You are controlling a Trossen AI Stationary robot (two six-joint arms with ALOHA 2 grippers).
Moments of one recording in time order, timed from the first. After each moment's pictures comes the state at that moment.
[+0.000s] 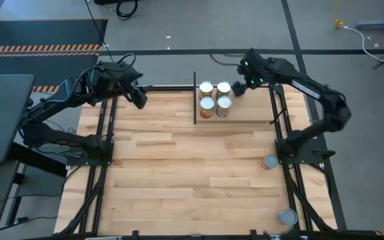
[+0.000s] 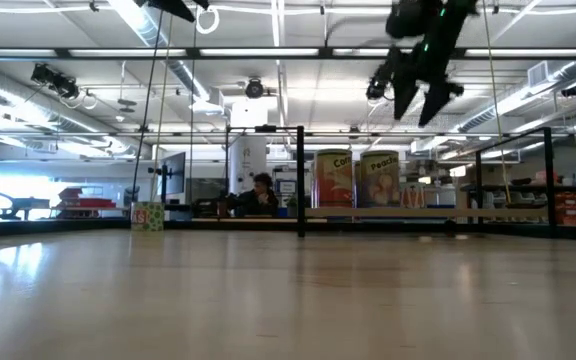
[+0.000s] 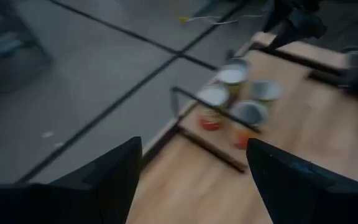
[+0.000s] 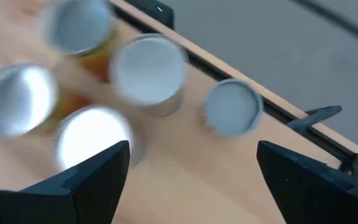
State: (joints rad) left arm 0.35 1.13 1.50 -0.88 -0.35 -0.10; right arm -0.72 1.40 1.39 -1.04 0.12 0.25
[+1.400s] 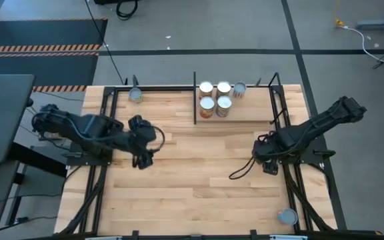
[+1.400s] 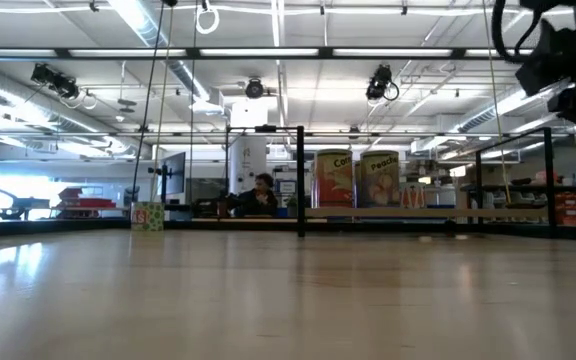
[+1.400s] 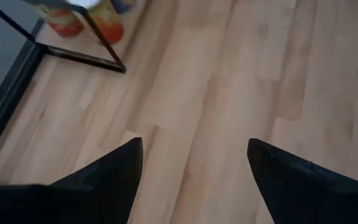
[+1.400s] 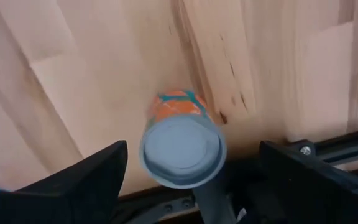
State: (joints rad) left arm -0.34 1.32 1.50 -1.16 -0.43 -0.50; right arm 0.38 1.13 0.79 -1.29 0.01 0.70
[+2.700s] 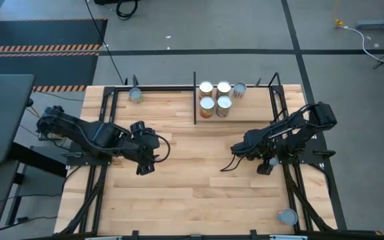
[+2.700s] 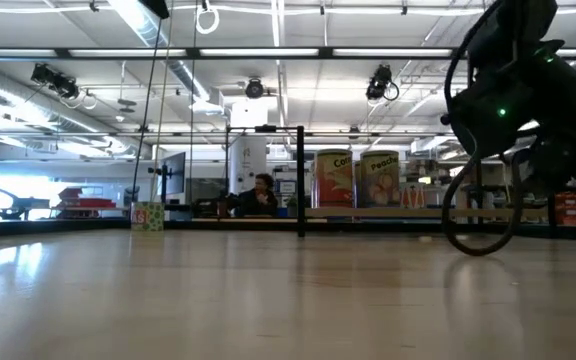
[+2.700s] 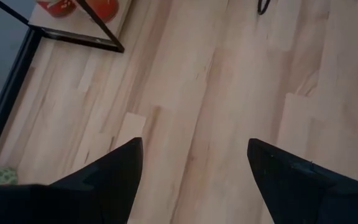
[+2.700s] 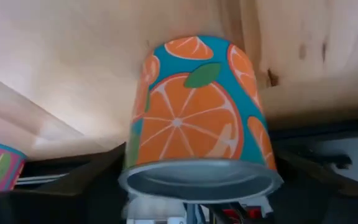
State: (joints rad) left arm -0.38 1.39 1.50 -1.22 -0.44 -0.53; right arm 0.10 1.60 0.73 -1.24 -0.31 0.39
